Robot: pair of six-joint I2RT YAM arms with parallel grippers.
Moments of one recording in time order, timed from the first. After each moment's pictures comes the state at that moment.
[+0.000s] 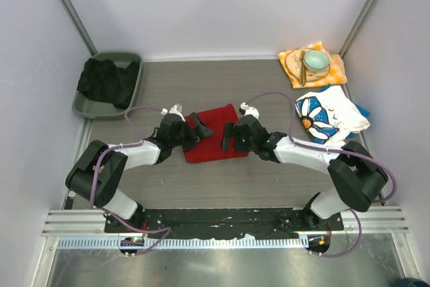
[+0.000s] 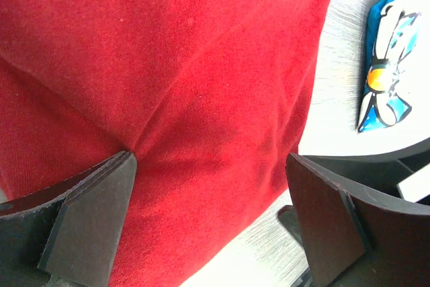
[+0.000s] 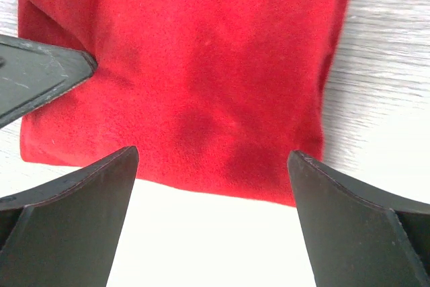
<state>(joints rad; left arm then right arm) -0.50 1.55 0.59 0.37 0.16 -0.95 0.76 1.52 0.78 -0.04 0.13 0.67</state>
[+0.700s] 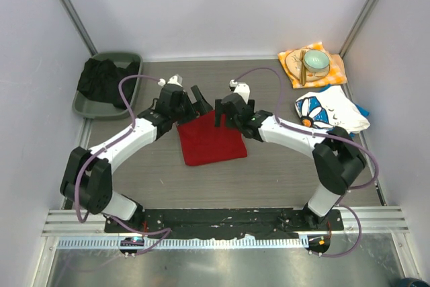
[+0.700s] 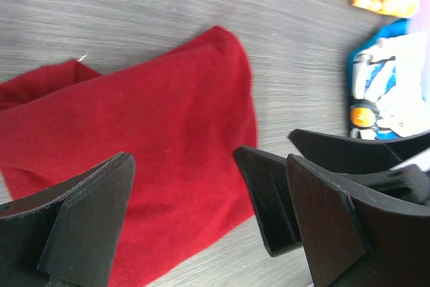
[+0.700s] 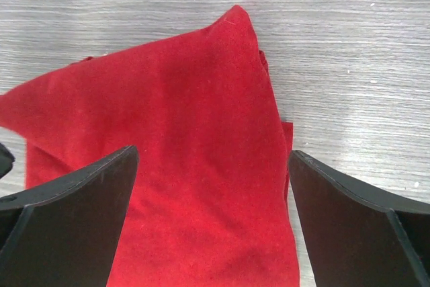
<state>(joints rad) -0.50 1.44 1.01 -0.14 0.04 -0.80 0.76 1.65 1.14 -0.20 0.40 0.57</state>
